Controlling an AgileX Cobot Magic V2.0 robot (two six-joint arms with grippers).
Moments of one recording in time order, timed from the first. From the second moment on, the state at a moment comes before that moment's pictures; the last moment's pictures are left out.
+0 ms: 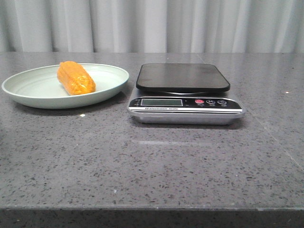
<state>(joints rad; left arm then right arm) -0.15 0.77 -0.72 -0.09 0.66 -0.09 0.07 -0.01 0.03 0.08 -0.04 0.03</state>
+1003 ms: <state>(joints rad) -0.48 1.65 -1.42 0.20 1.02 -0.73 0.07 -0.01 0.03 0.08 -0.04 0.03</state>
